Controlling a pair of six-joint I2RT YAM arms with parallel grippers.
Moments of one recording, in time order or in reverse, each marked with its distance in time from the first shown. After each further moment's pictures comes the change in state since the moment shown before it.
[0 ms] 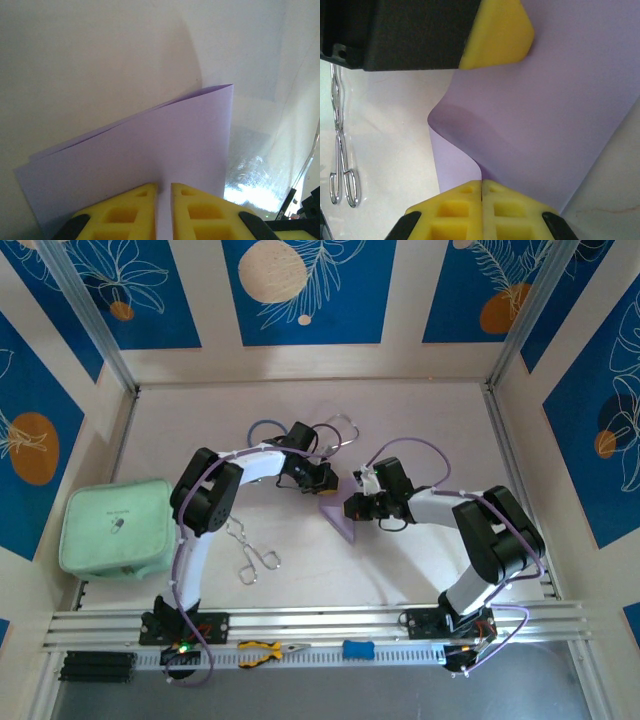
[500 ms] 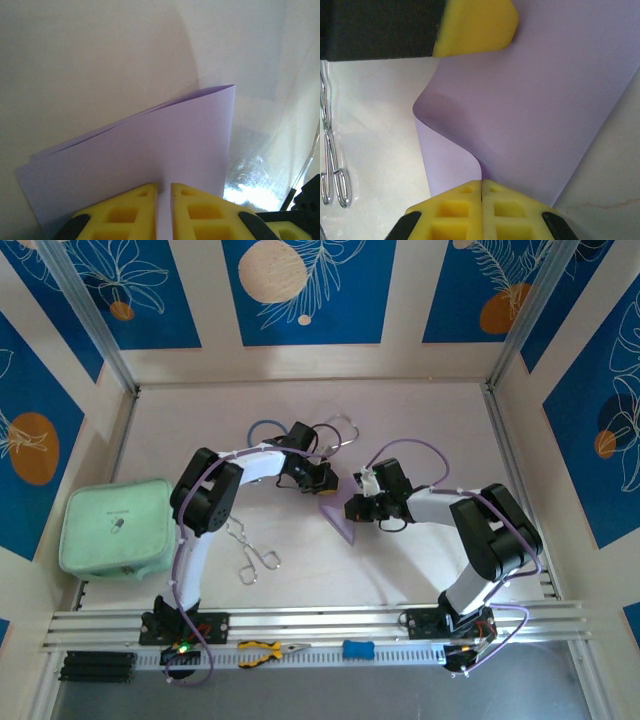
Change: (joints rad) left arm 0.000 0.000 0.000 0.000 0.000 0.000; right arm 0.000 0.019 0.006 -0.021 0.011 0.000
